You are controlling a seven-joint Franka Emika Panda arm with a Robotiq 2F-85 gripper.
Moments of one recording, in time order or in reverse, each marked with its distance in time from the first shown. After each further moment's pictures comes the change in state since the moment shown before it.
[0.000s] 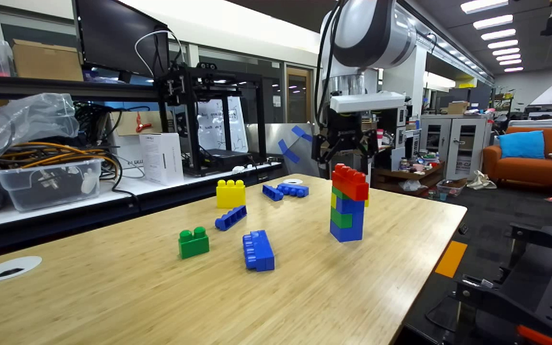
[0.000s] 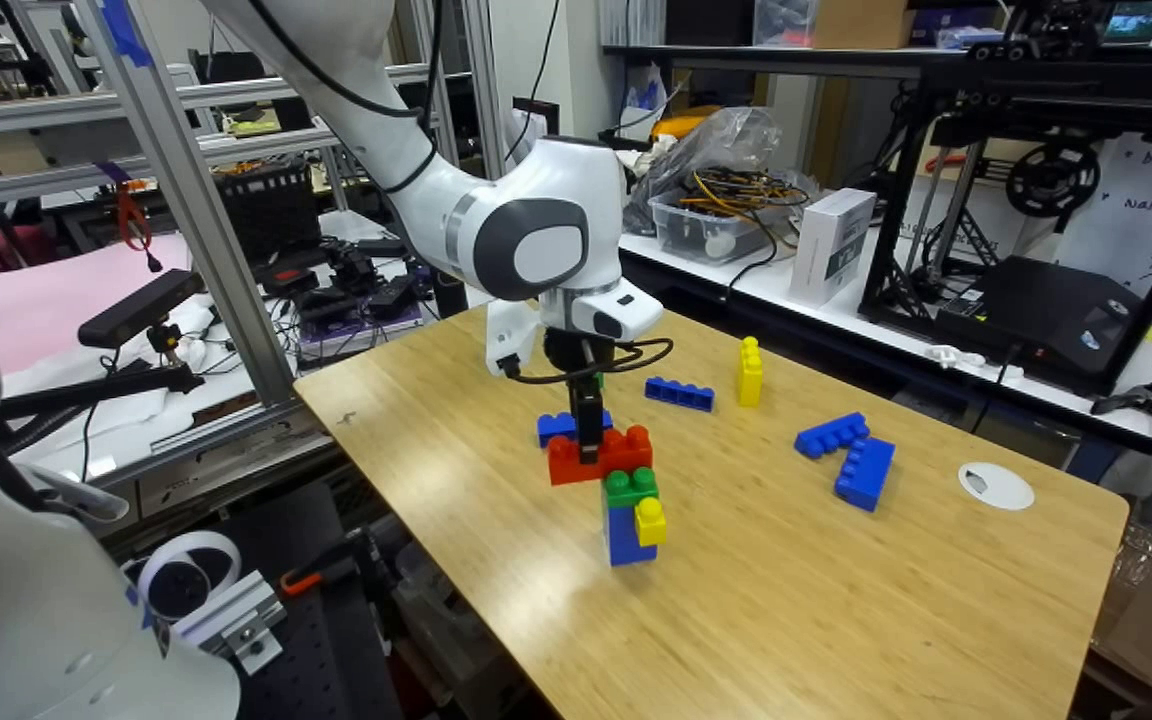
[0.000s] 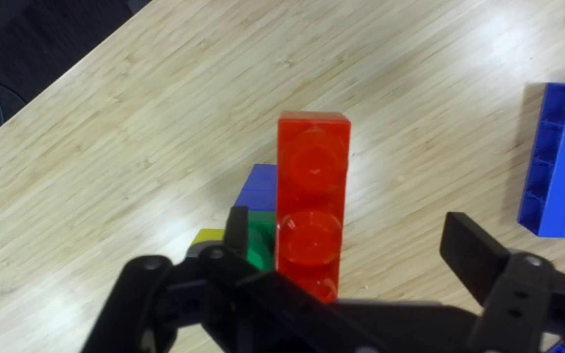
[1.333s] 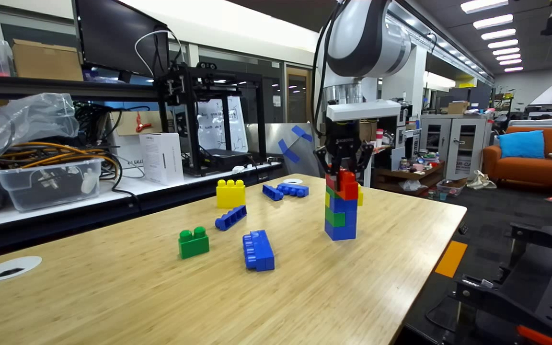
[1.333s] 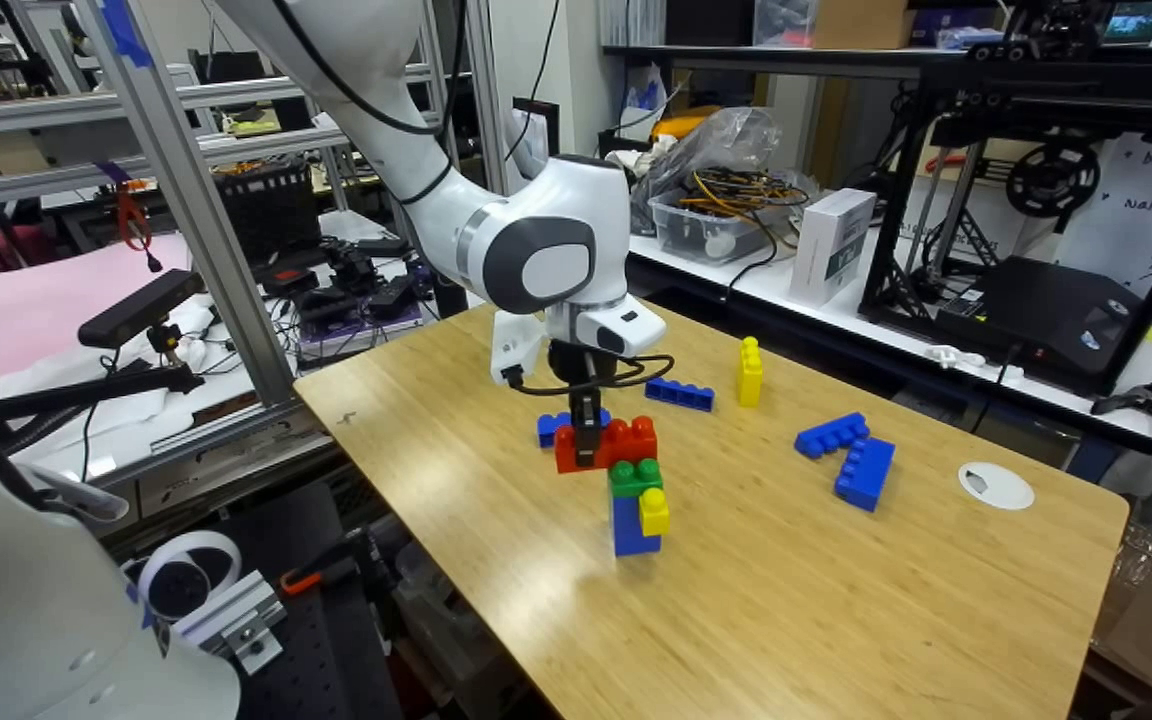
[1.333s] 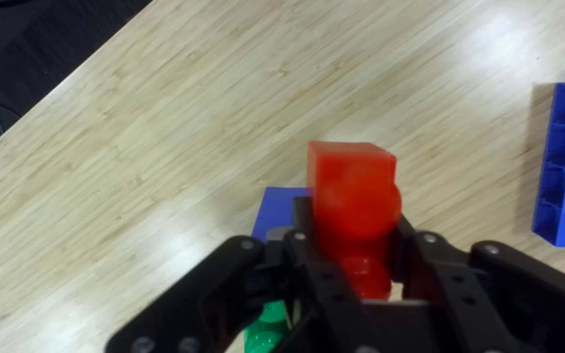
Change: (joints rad) arm 0.038 0.055 -0.036 0.027 0.037 0.000 0.002
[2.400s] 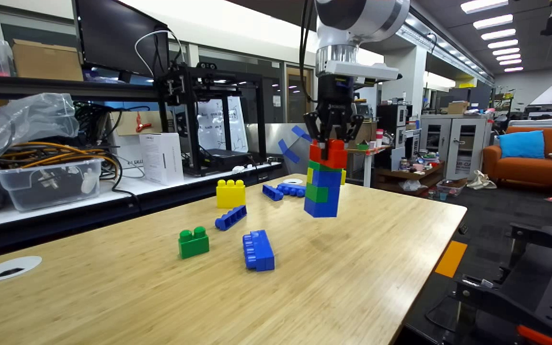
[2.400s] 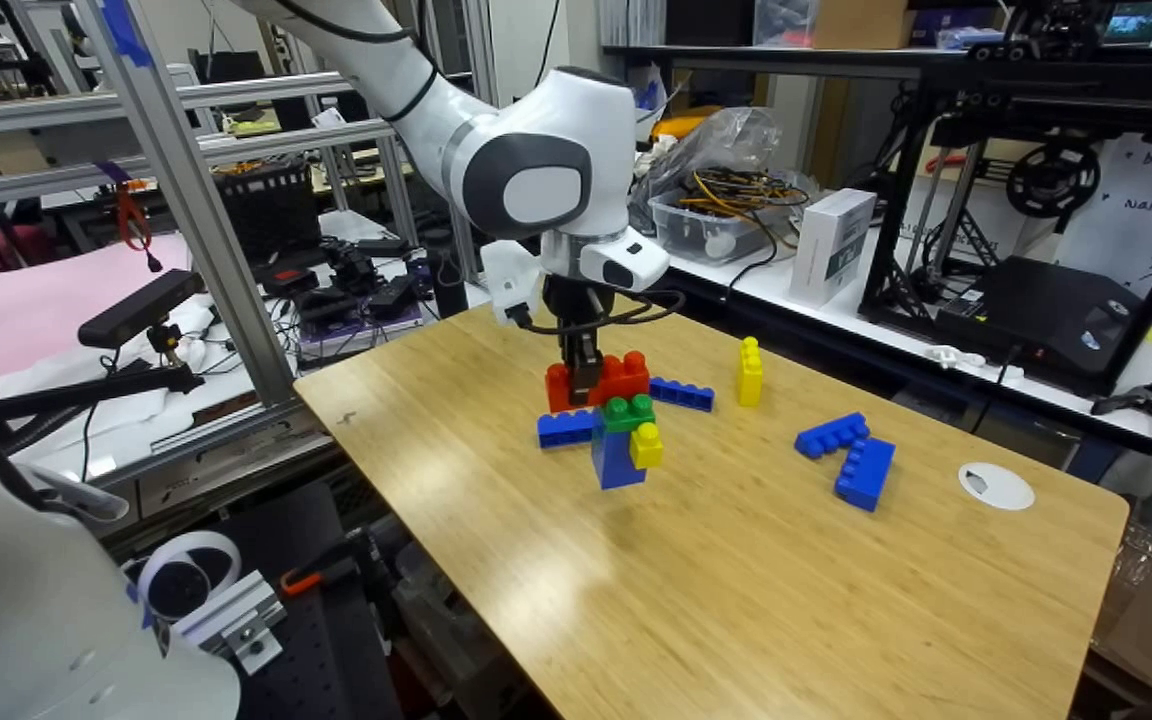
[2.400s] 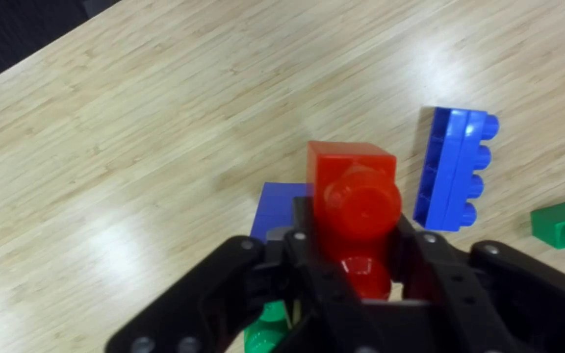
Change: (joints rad) arm -0.001 -0.149 0.023 0.029 0.195 -0.147 -0.273
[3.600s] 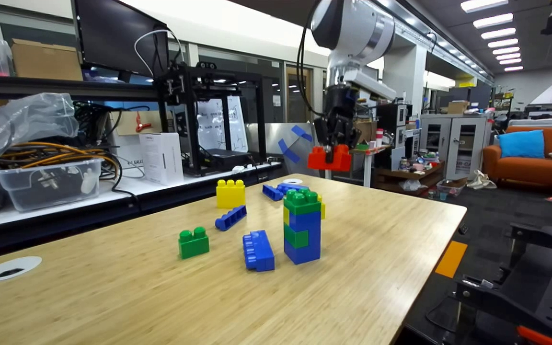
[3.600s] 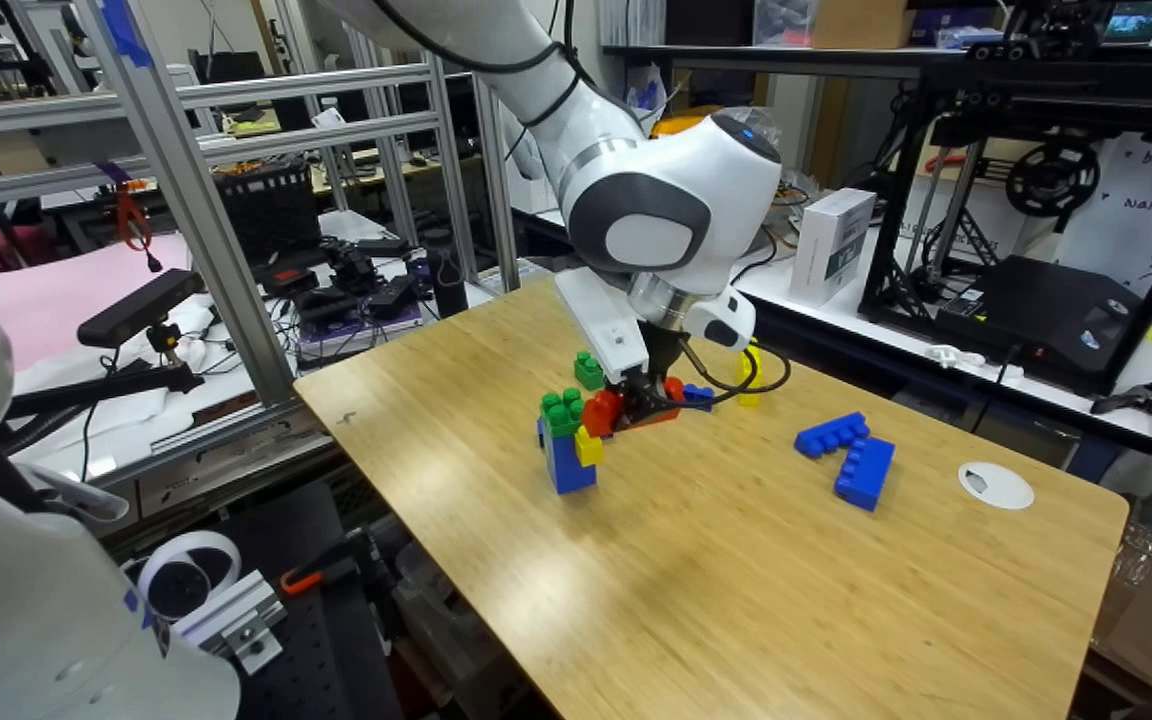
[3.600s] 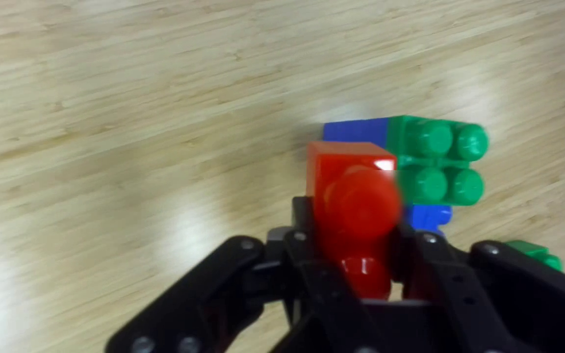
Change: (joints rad) arm -0.134 0.202 -0.045 0.225 0.218 -0.219 -0.518
